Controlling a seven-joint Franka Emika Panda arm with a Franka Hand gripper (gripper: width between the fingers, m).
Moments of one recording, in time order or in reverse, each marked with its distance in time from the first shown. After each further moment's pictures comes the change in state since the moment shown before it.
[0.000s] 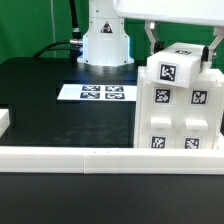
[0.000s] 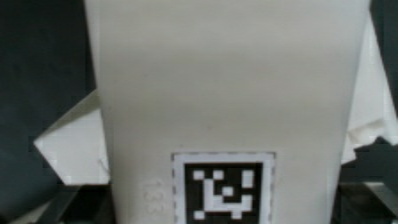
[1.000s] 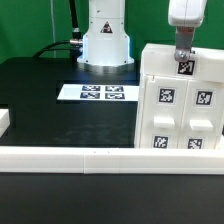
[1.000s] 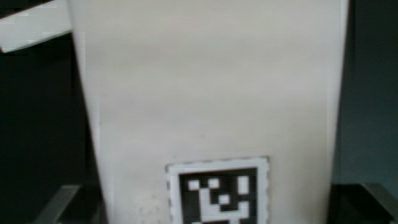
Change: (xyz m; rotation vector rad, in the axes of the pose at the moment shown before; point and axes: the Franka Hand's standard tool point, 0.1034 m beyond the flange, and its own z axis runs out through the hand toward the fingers) arm -0.008 0.002 0.000 0.002 0.010 1.166
